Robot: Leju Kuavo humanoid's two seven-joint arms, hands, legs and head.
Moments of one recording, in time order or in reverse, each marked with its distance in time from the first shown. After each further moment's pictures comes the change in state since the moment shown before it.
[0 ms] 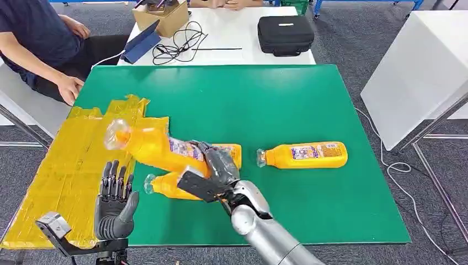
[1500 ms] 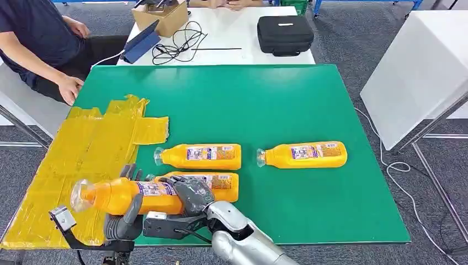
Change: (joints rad) left arm 0.000 -0.046 0.035 0.028 0.147 -0.188 0.153; right arm -0.007 0.047 0.222 0.108 0.173 0.121 0.099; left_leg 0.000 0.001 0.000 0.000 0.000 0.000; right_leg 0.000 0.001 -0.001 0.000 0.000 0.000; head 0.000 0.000
